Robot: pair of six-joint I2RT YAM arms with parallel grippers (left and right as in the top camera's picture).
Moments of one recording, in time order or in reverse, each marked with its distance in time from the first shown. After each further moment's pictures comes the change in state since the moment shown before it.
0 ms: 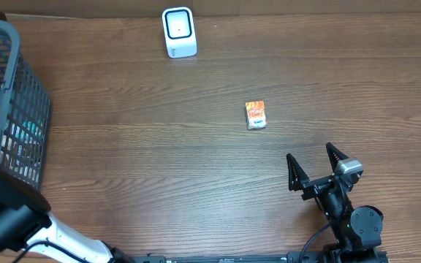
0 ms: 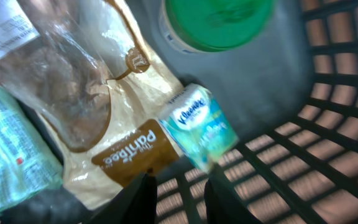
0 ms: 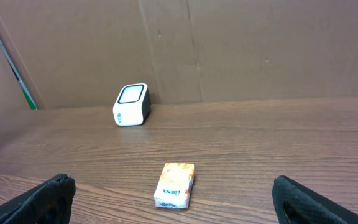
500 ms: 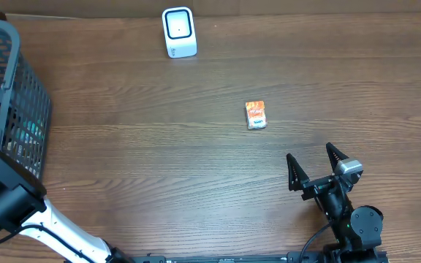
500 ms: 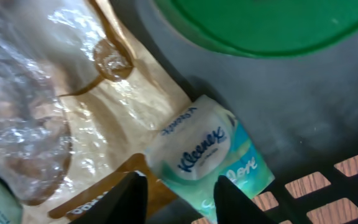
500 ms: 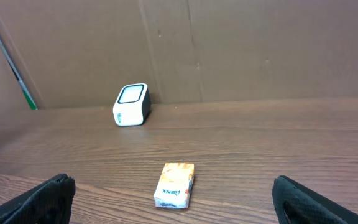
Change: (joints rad) left arm -0.043 0.157 0.000 0.045 -0.033 -0.003; right arm 0.000 0.000 0.000 0.000 0.000 0.000
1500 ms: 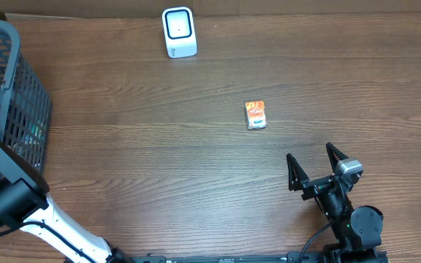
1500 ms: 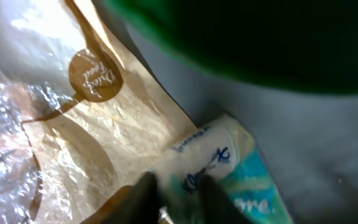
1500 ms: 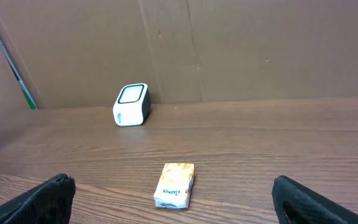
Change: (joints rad) left arm -0.033 0.018 -0.109 0.146 -0.095 -0.015; right arm 0.000 0.000 0.000 0.000 0.000 0.000
